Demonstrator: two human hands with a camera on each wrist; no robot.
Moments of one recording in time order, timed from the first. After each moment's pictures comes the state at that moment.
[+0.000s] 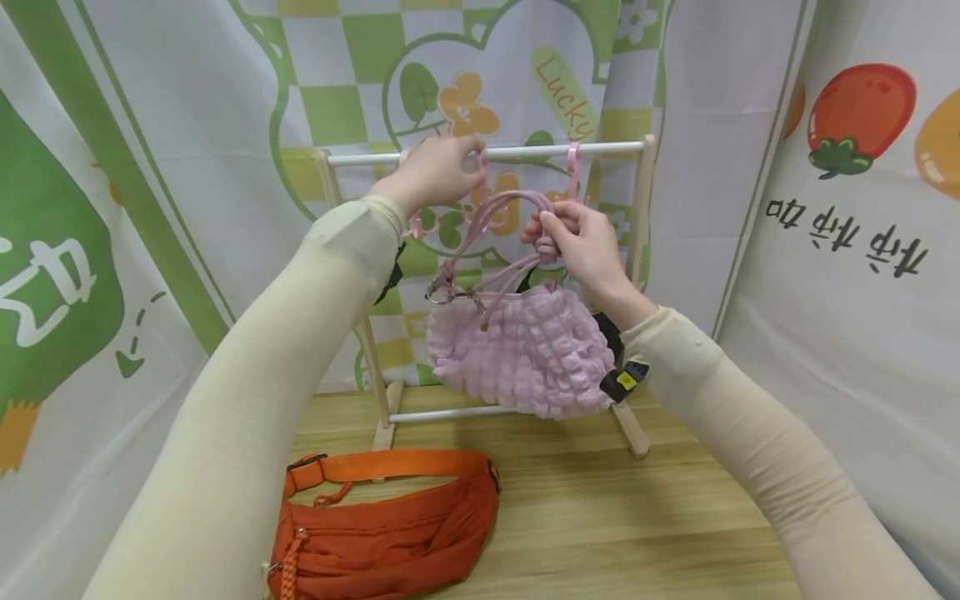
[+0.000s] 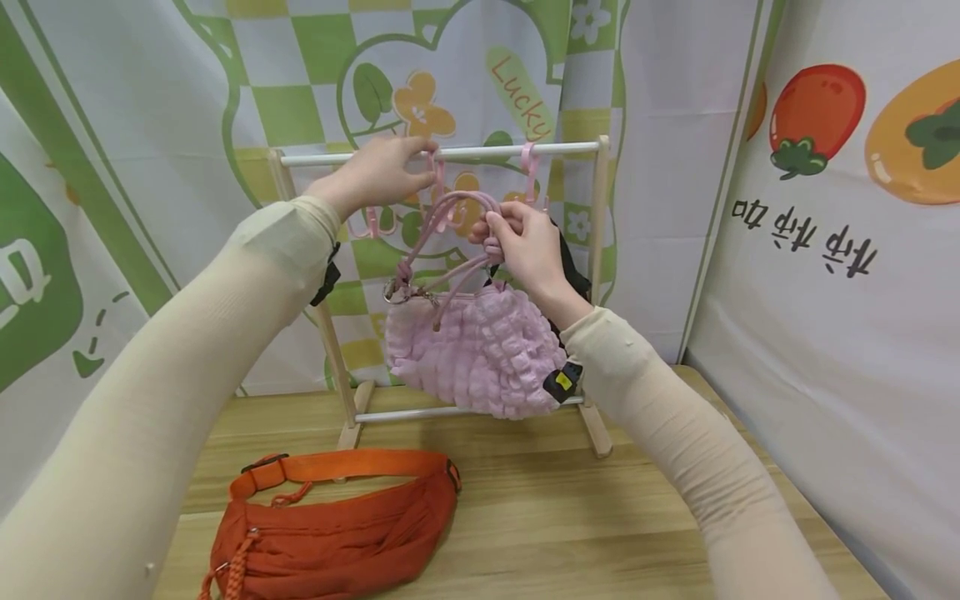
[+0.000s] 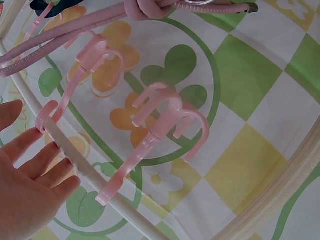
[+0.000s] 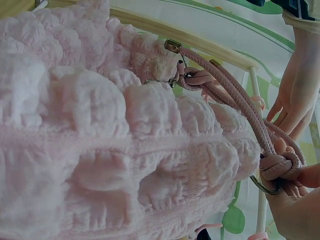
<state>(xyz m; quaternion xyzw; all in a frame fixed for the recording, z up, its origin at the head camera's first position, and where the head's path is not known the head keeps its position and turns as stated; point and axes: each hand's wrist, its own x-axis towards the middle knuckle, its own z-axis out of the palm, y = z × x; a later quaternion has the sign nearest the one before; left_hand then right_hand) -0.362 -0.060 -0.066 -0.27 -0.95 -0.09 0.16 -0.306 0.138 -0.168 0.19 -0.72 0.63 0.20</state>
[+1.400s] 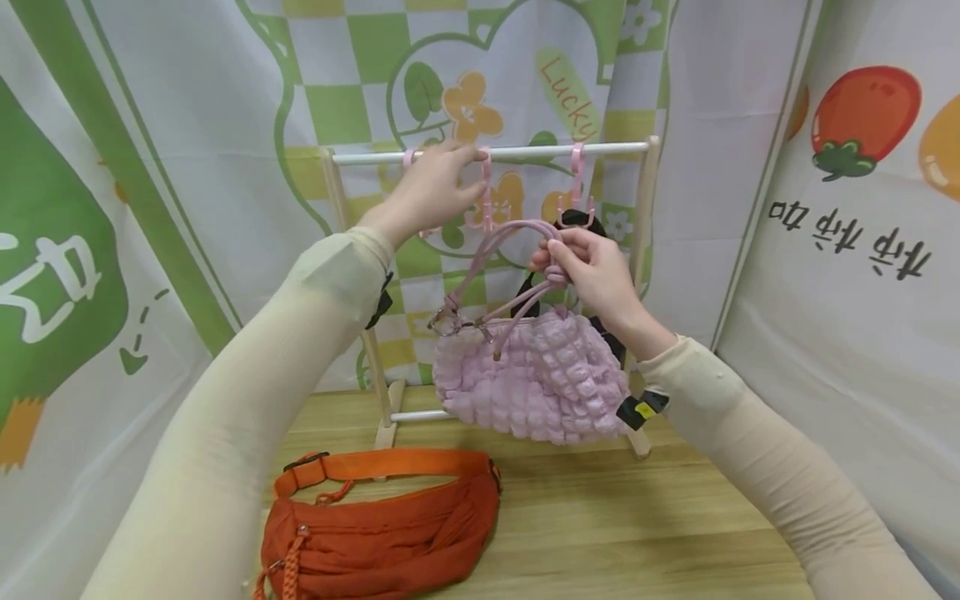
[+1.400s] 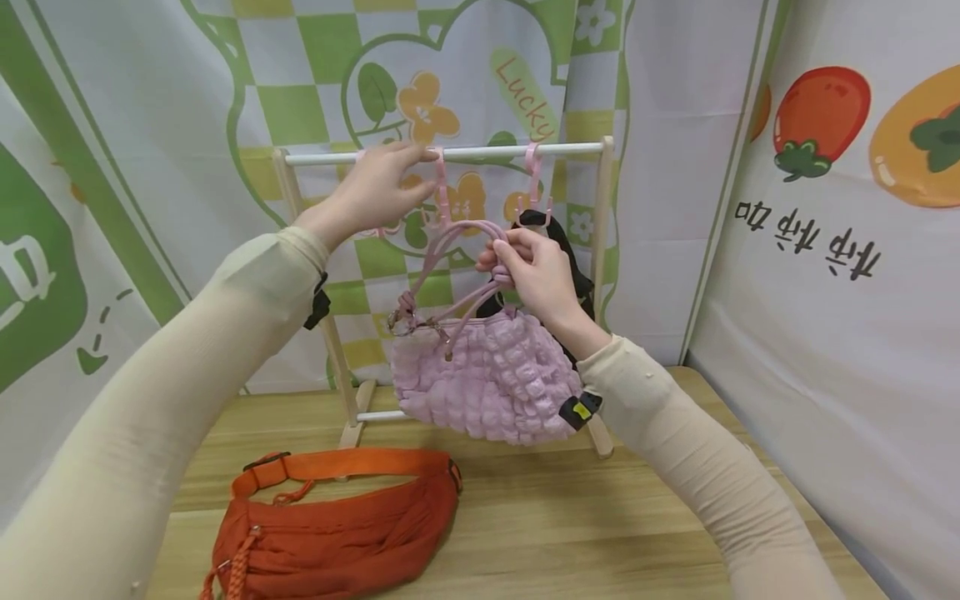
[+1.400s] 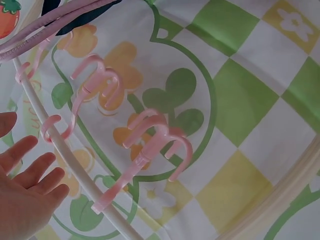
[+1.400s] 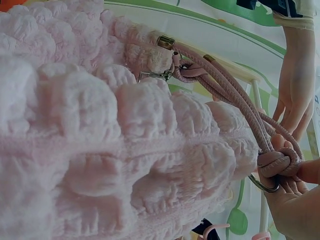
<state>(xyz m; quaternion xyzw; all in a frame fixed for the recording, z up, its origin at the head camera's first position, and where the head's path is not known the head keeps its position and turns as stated) -0.348 -0.070 -0.088 -0.29 -0.92 -0.14 0.22 -0.290 0.148 -0.191 0.23 -0.73 0.62 0.17</state>
